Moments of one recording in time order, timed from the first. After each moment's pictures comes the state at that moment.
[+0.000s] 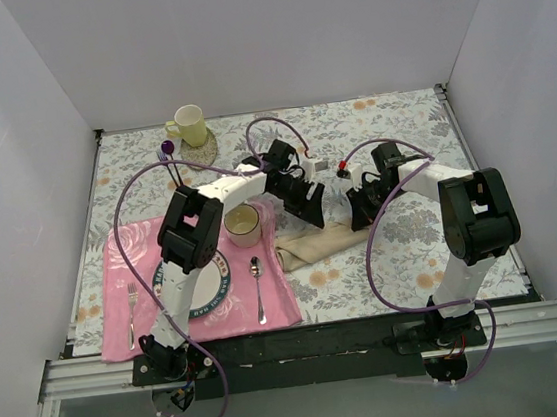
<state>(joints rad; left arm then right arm) -0.64 2.25 1.71 -0.57 0.76 0.04 0.20 1.77 1.04 -0.59 -0.62 -0.46</state>
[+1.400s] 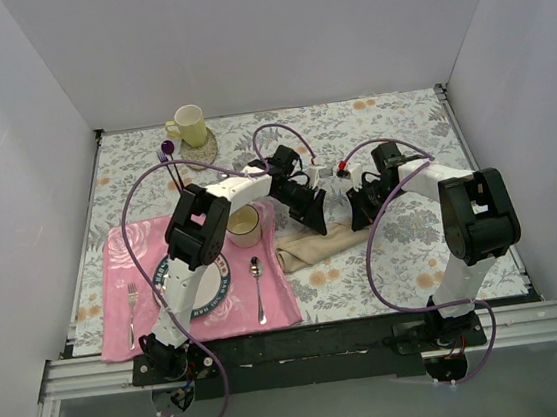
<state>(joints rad) -0.65 2.32 1.74 -0.61 0.91 0.10 0.20 1.77 1.04 -0.59 -0.62 -0.47</state>
